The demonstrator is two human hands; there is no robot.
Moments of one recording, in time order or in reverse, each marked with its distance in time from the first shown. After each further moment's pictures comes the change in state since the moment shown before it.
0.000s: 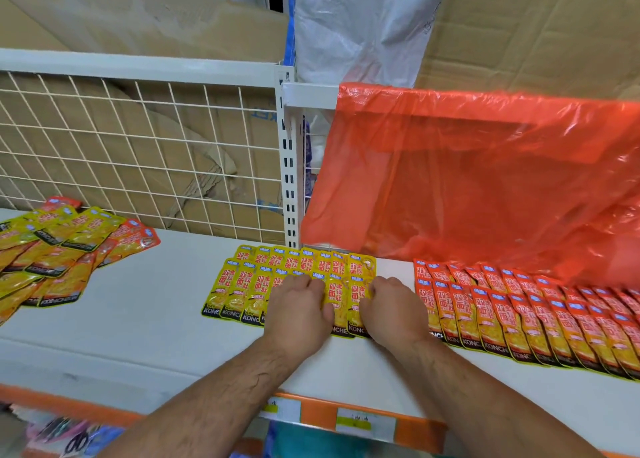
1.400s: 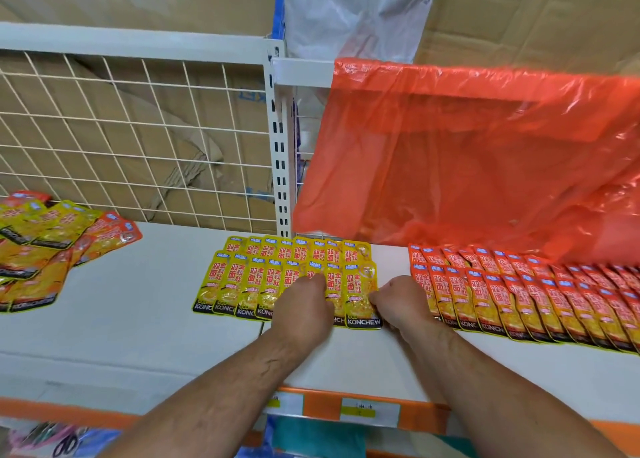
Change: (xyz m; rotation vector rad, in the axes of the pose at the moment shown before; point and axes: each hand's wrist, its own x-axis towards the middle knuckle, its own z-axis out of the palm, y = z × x) left_hand 0.007 0.008 0.011 -0.190 -0.160 -0.091; right_hand 0.018 0.019 0.018 0.448 -0.099 0.377
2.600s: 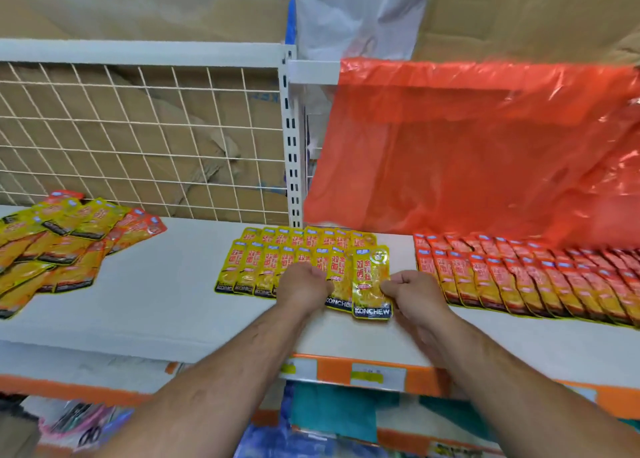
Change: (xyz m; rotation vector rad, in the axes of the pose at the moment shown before) left_hand -0.017 -0.002 -0.026 -0.632 -0.065 -0.464; right_hand -0.045 0.022 -0.005 0.538 -0.074 -0.088
